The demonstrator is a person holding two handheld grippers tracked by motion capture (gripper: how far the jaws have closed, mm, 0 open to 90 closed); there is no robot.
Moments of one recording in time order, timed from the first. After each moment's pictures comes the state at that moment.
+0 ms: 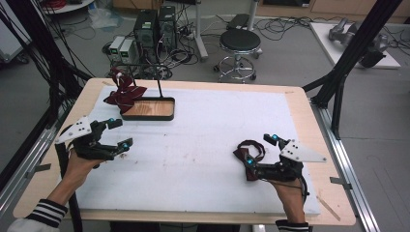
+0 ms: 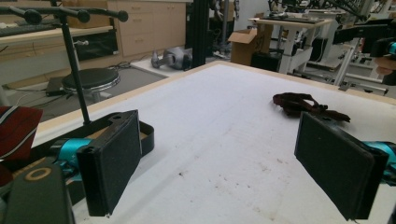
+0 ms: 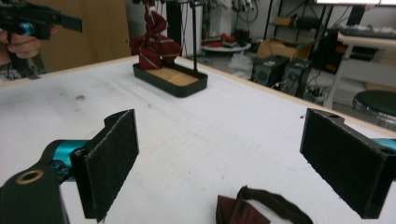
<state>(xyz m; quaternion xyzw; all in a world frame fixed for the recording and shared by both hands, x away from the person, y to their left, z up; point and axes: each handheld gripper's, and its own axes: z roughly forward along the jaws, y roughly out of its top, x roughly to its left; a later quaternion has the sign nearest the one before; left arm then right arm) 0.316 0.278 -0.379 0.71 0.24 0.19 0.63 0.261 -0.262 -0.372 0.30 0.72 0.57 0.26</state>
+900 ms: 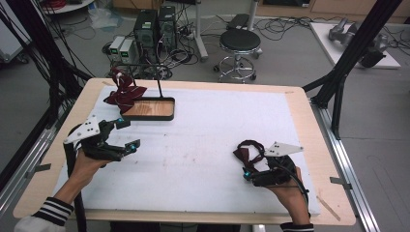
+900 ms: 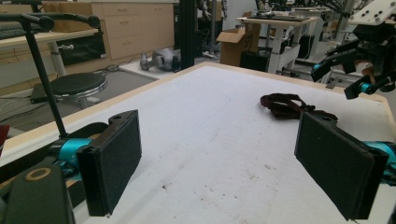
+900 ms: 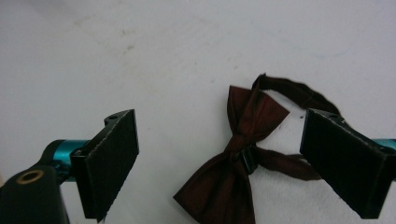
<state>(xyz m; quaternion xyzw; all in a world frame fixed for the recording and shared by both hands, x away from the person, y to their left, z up) 0.318 0.259 -0.377 0.72 0.22 0.18 0.63 0.271 -0.256 -0.393 0.36 0.83 0.40 0.16</state>
